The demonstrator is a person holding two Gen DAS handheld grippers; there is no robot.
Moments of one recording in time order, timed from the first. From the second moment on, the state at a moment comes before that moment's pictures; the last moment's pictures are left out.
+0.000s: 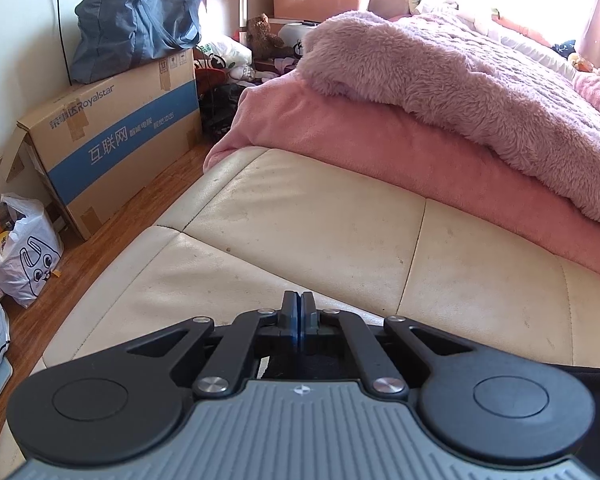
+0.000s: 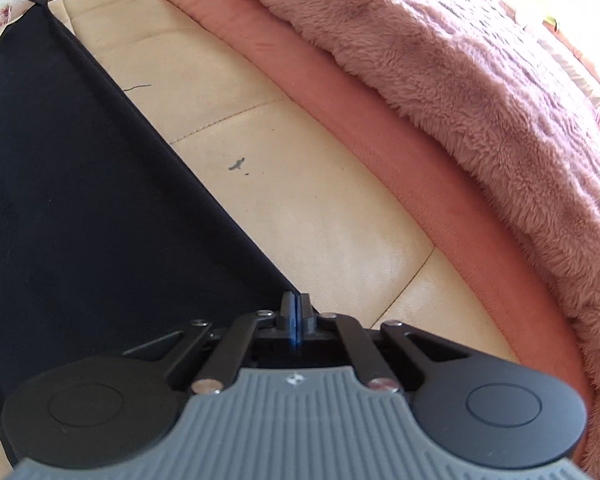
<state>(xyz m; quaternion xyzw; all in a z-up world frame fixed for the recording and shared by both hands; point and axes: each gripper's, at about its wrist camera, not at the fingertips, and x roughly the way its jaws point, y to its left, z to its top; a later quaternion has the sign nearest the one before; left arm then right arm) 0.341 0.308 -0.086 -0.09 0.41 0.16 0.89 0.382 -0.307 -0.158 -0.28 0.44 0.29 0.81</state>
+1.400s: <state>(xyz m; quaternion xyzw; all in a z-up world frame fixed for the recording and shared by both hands) 0.247 0.347 -0.112 -0.43 0.33 0.20 0.81 0.298 -0.297 -0.130 0.02 0.44 0.12 0.89</state>
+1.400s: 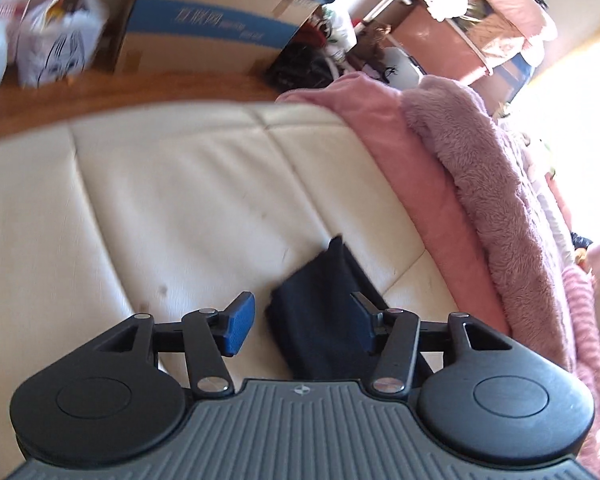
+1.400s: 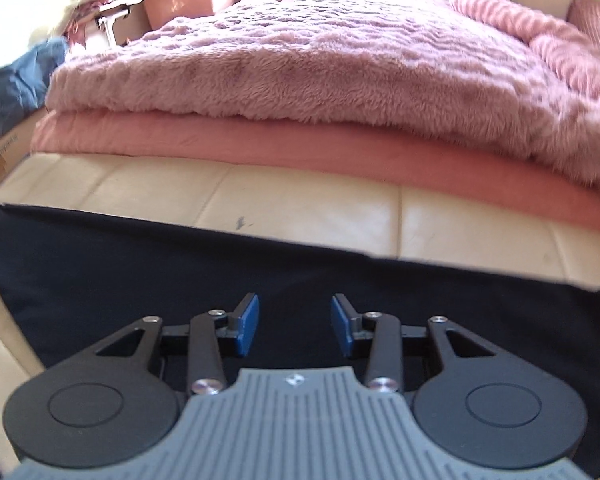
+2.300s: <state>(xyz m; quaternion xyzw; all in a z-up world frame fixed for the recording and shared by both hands) 0.278 0.181 -0.035 -0.23 0.27 0.17 0.92 0.197 -0.319 -0.156 0.14 0.44 0.09 0.88</state>
